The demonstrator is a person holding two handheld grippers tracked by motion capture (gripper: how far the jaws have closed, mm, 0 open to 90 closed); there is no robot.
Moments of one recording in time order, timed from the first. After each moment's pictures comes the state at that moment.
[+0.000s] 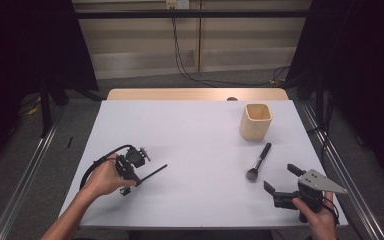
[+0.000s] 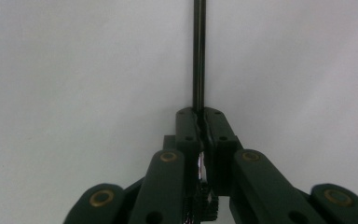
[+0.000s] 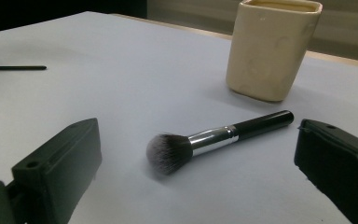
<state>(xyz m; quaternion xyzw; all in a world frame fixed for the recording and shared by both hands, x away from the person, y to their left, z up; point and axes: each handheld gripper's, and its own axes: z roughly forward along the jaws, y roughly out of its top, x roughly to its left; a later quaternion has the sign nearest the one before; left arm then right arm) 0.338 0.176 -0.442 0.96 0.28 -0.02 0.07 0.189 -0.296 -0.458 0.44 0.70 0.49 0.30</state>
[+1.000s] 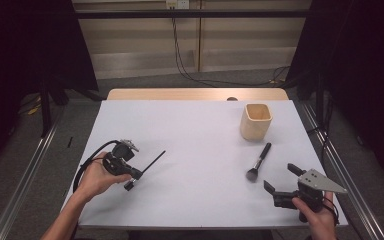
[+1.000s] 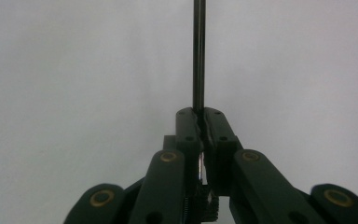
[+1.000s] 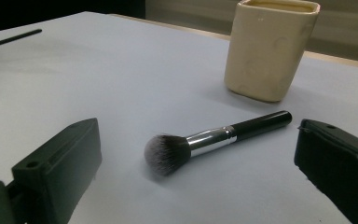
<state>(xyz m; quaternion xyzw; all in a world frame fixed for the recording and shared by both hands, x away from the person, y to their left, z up) 0.338 0.204 -0.428 0.92 0.32 -0.03 0.23 0.190 -0.296 -0.458 0.44 0.70 0.48 0.30</state>
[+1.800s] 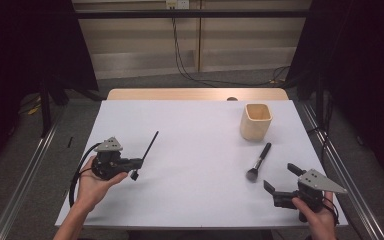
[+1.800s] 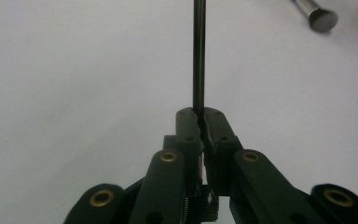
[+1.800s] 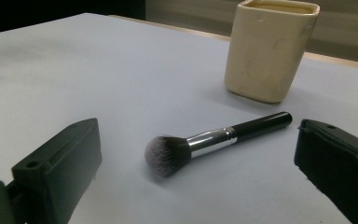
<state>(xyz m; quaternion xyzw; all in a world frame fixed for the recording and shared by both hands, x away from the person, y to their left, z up) 0.312 0.227 -0.418 0.84 0.32 0.06 0.43 0.190 -0.295 -0.458 0.44 0.70 0.49 0.30</state>
